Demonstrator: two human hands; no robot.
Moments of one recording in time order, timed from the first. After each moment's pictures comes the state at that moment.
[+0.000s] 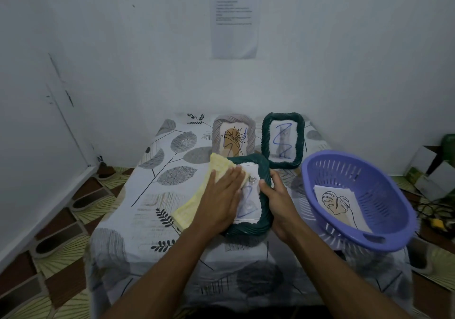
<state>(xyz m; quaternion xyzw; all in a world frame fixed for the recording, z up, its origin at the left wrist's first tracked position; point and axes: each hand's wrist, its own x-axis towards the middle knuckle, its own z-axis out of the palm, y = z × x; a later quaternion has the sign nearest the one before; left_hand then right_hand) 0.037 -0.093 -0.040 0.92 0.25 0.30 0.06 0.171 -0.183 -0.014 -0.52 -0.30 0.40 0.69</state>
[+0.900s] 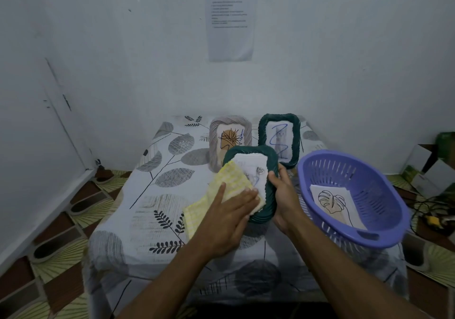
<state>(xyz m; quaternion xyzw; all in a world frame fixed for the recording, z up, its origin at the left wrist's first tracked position) 0.025 -0.132 -0.041 0.95 0.14 0.27 0.06 0.183 -0.182 0.002 -0.46 -0.22 0.41 0.76</state>
